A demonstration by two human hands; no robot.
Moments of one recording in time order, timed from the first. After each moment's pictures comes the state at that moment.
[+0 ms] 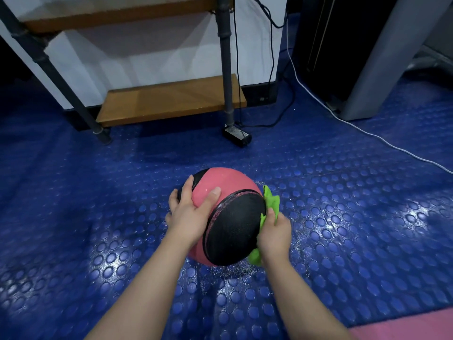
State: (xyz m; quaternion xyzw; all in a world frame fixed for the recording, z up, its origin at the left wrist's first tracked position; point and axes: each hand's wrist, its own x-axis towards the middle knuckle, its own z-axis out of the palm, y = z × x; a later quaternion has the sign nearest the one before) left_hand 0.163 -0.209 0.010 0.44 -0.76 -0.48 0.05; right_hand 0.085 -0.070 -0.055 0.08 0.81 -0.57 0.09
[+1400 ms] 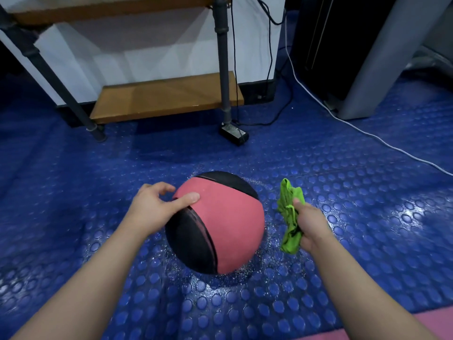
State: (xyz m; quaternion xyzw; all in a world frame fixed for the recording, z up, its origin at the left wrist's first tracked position) left_hand 0.182 -0.267 0.025 0.41 -0.82 -0.40 0.03; right_hand 0.011 -0.011 -0.054 0.16 0.66 -0.68 0.29
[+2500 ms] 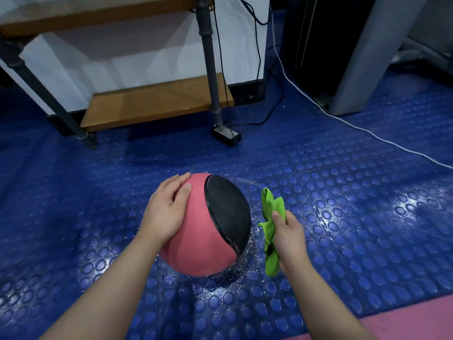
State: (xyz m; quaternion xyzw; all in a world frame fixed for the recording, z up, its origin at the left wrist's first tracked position) left_hand 0.161 -0.236 0.017 0.31 -0.85 -0.41 0.12; right_hand 0.070 -0.021 -0.050 0.08 0.72 -0.66 0.18
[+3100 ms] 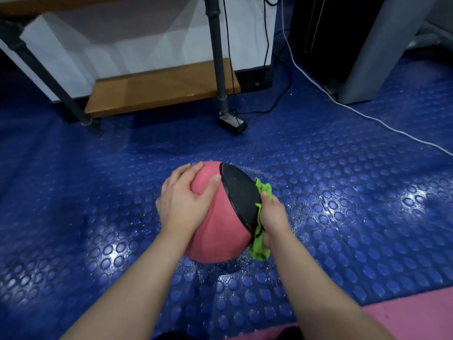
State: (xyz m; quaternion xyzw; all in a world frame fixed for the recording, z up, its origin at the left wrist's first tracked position) left_hand 0.153 -0.203 0.016 0.37 -0.86 -0.30 0.17; right_hand 0.064 -0.068 -0.054 0.12 0.67 -0.68 0.27
